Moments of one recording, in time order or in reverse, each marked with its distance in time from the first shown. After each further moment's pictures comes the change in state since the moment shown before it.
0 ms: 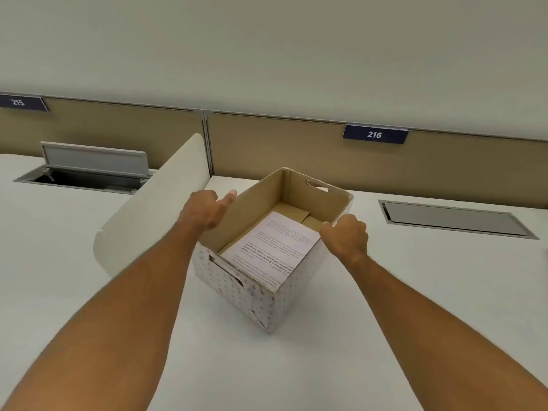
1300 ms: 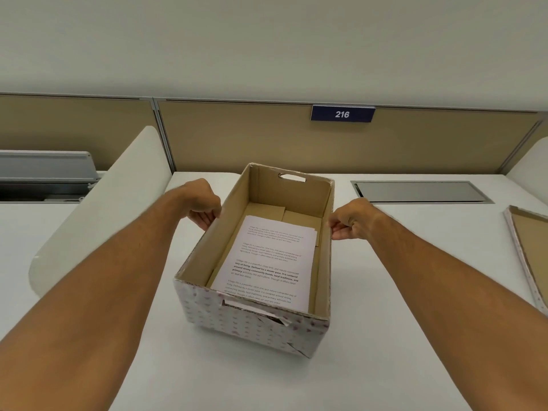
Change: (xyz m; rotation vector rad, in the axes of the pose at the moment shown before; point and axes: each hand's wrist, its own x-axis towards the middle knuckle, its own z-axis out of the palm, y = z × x) left_hand 0.049 0.042 0.006 -0.108 -0.504 -0.026; right_hand 0.051 0.015 -0.041 0.195 -0.232 0.473
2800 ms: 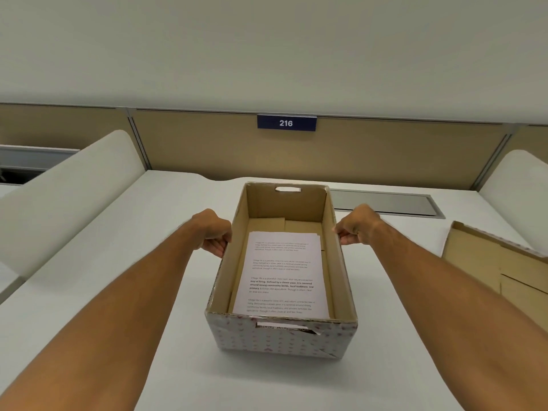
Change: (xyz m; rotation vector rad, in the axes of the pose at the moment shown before) left_hand -0.094 0.209 0.231 -0.194 0.127 -0.259; right_hand 0.109 0.133 -0.255 -0.117 -0.031 -0.169
